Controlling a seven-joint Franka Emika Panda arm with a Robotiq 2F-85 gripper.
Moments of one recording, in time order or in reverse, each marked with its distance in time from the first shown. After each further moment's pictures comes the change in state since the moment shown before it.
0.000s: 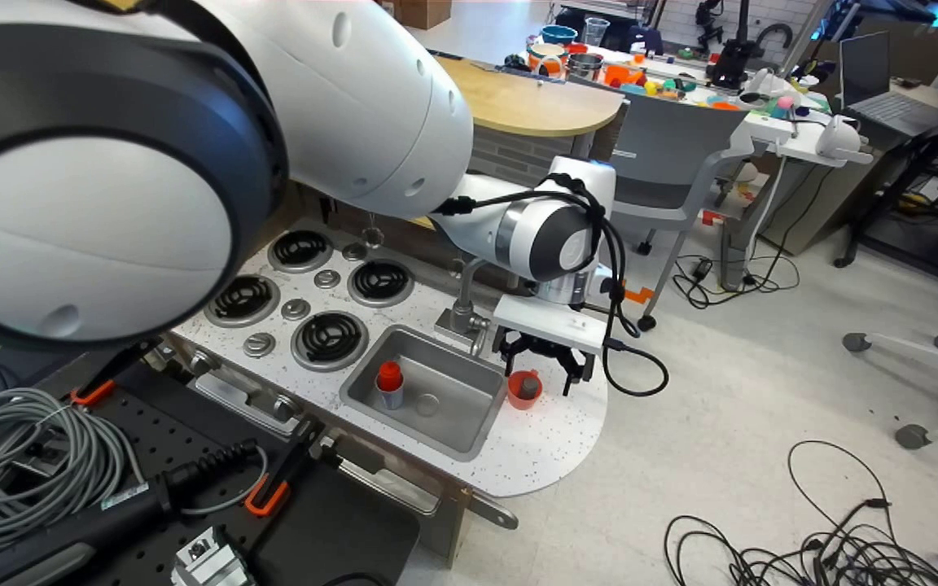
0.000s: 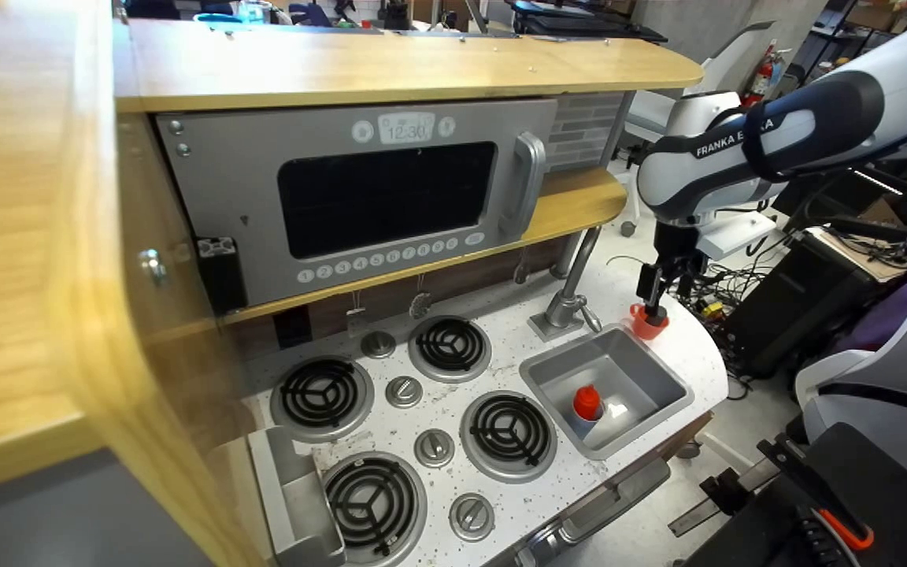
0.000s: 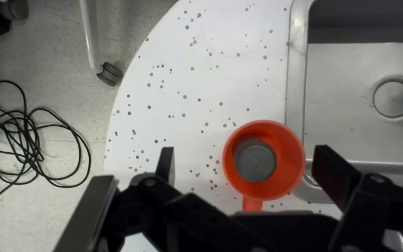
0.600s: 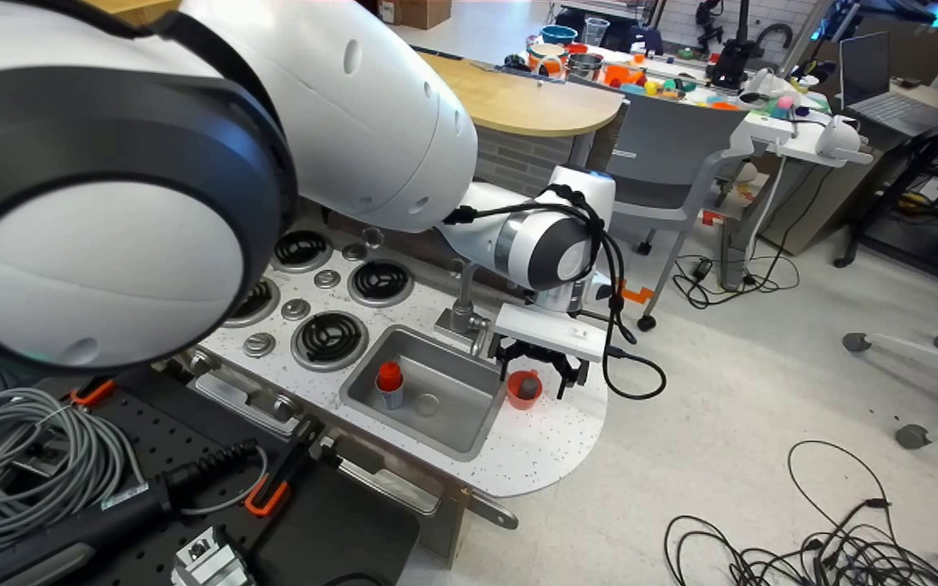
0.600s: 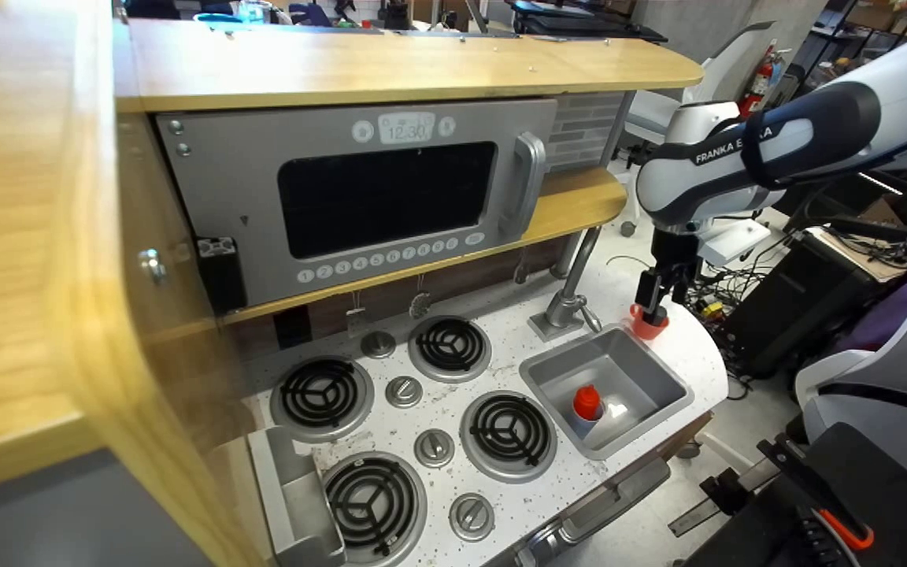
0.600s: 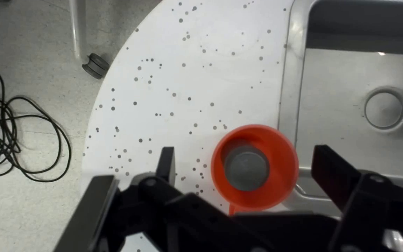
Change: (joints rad) arm -0.021 0.023 0.030 0.014 0.001 0.000 -0.072
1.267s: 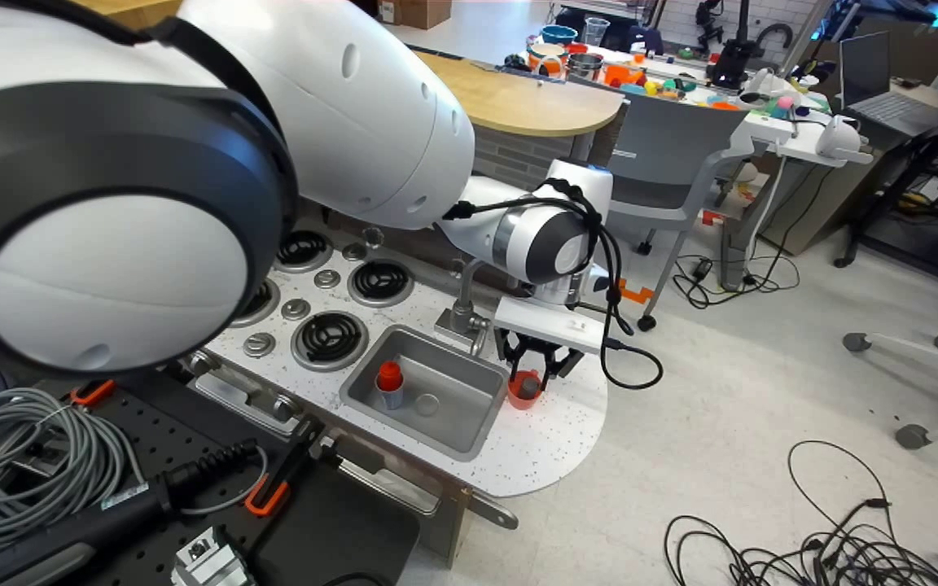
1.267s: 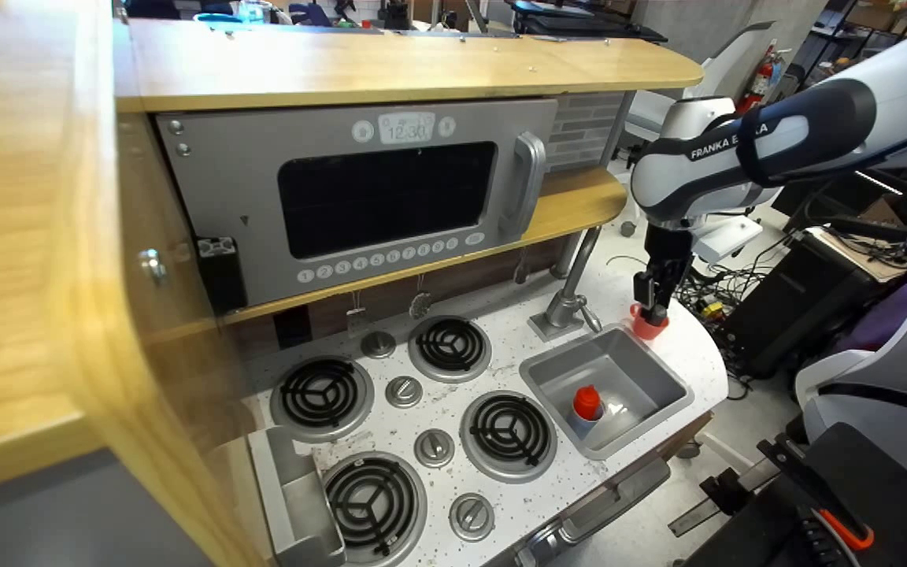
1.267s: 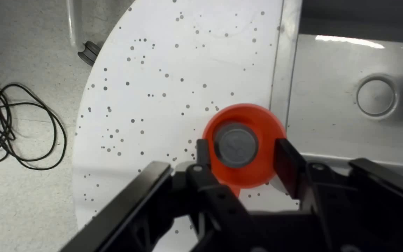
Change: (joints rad) arm 0.001 0.010 0.018 0.028 0.000 0.000 -0.011
